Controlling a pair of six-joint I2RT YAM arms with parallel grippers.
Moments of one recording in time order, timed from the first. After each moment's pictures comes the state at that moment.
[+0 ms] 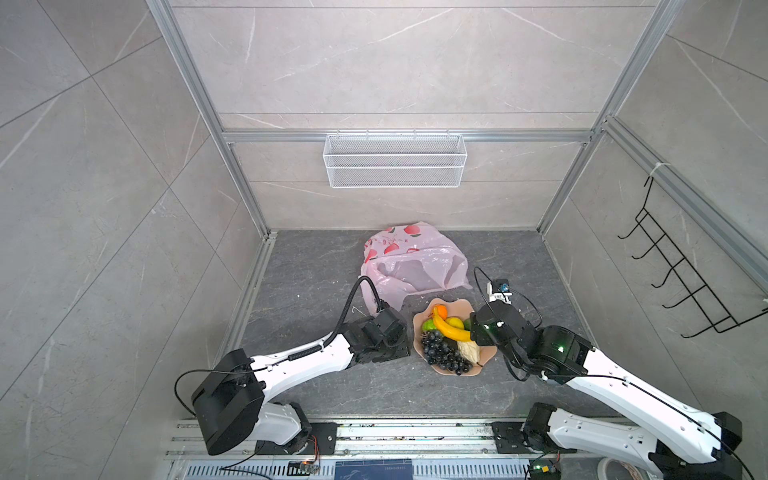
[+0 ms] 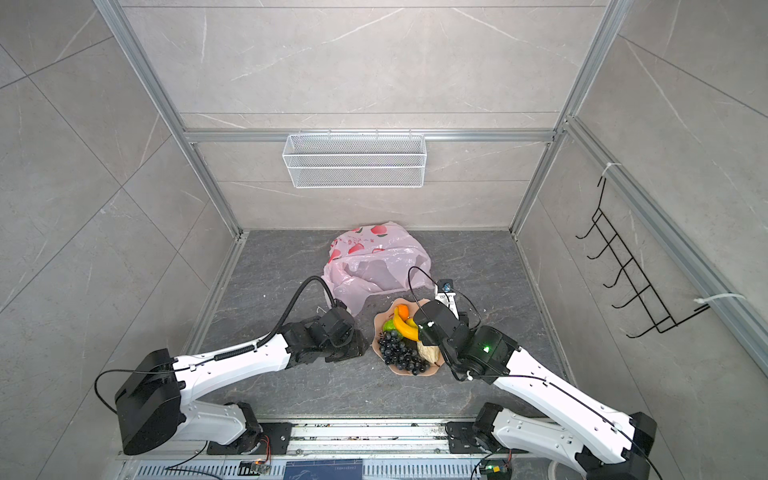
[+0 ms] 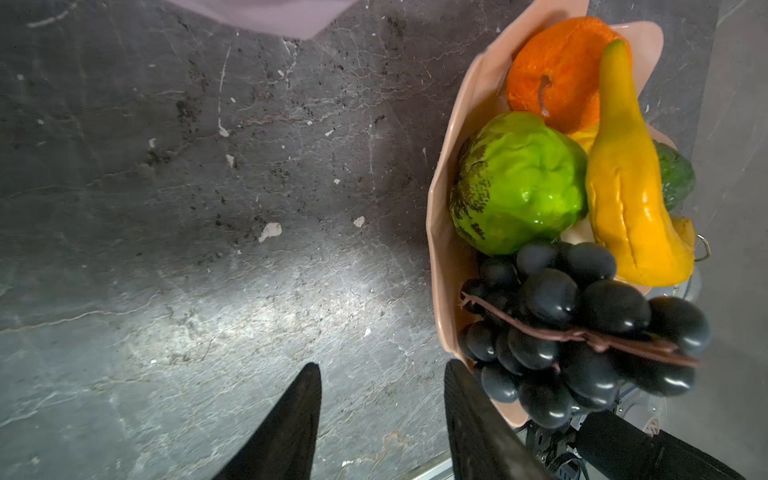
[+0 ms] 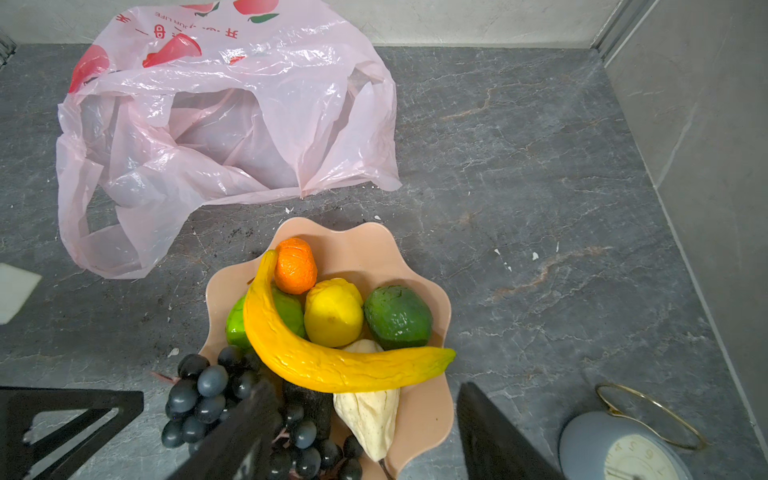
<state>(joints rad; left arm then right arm) -0.96 1.38 0.85 -0.43 0.02 -1.04 0.89 0.97 1.00 -0.93 0.60 0.64</state>
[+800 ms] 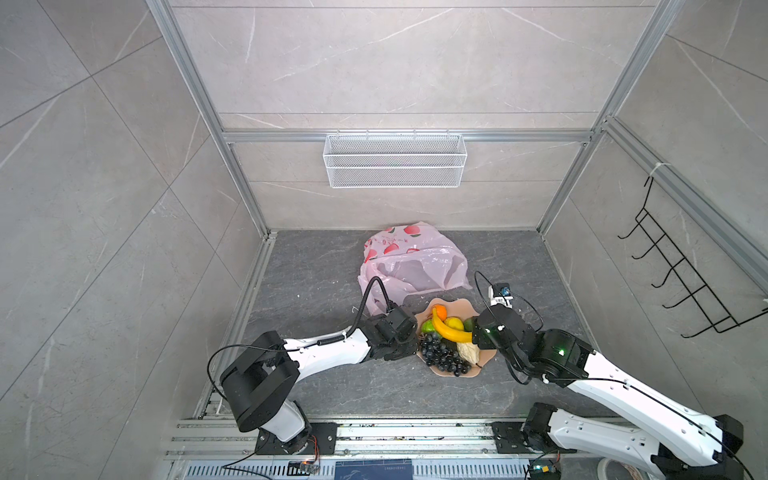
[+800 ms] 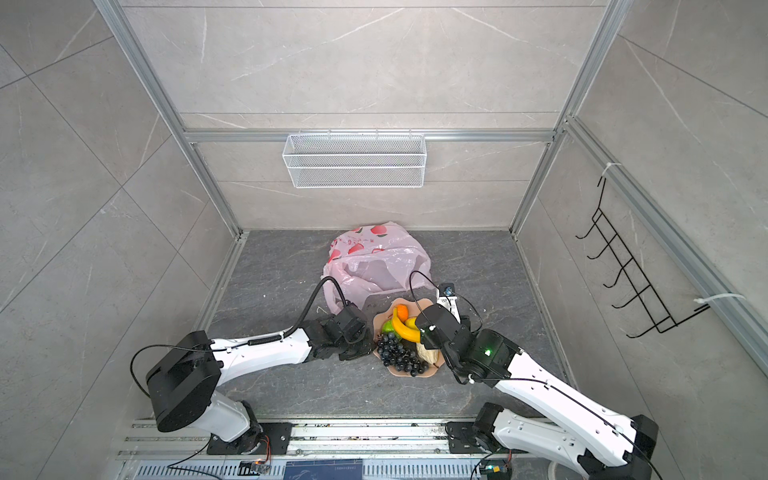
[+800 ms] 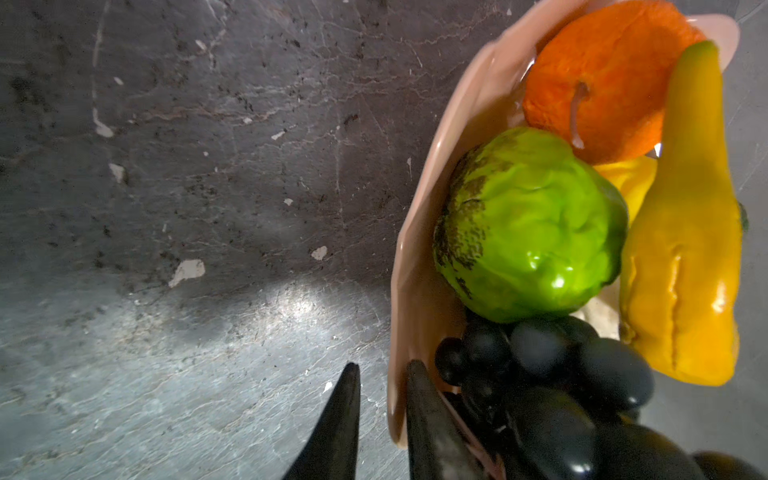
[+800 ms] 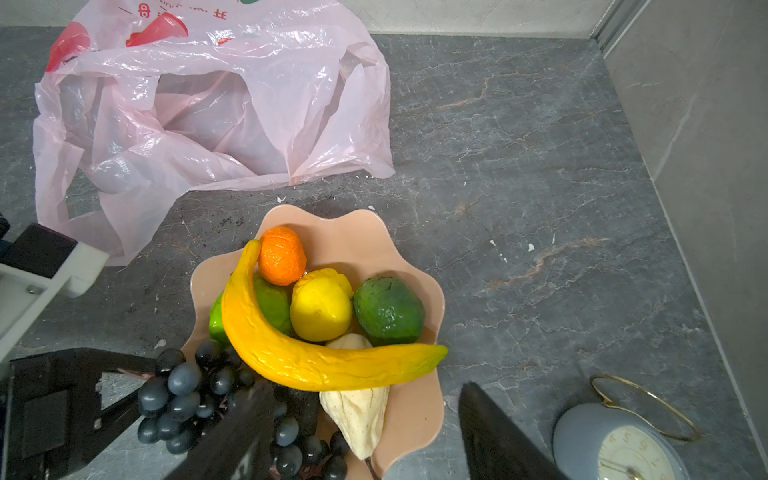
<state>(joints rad) -0.96 1.55 0.88 -0.30 0.07 -1.09 0.89 0.93 0.96 -0.93 0.60 0.64</state>
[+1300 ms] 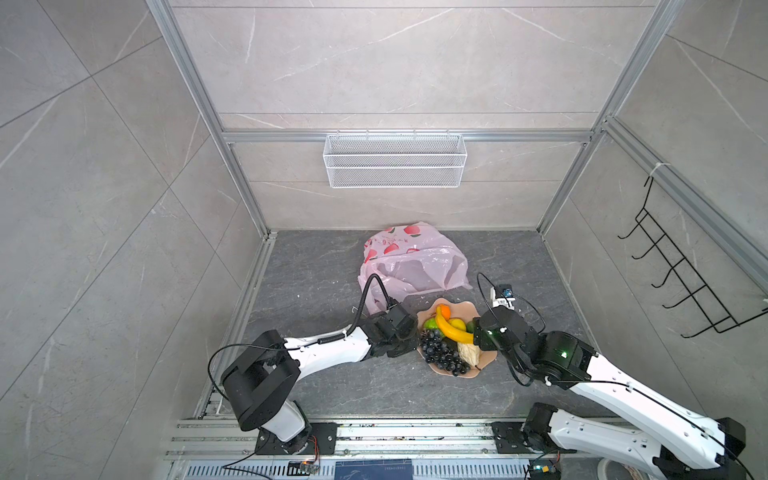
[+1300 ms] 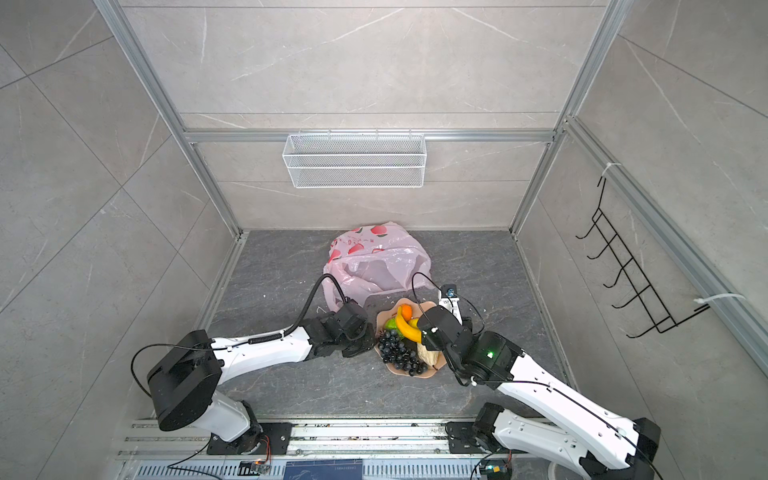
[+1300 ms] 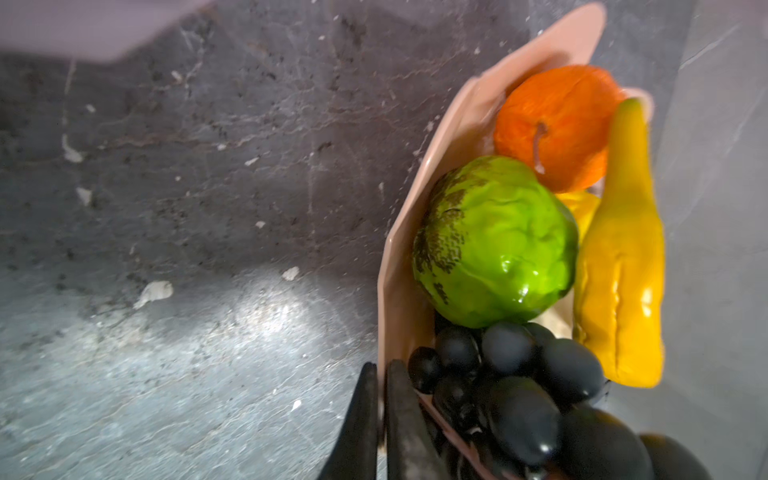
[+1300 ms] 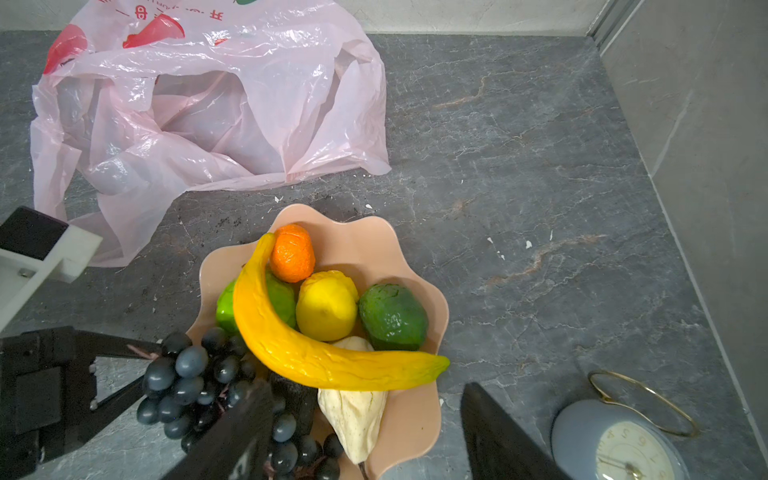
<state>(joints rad) -0.94 1.56 0.90 -0.25 0.07 -1.13 0.89 0.92 0.95 -0.94 0.60 0.64</state>
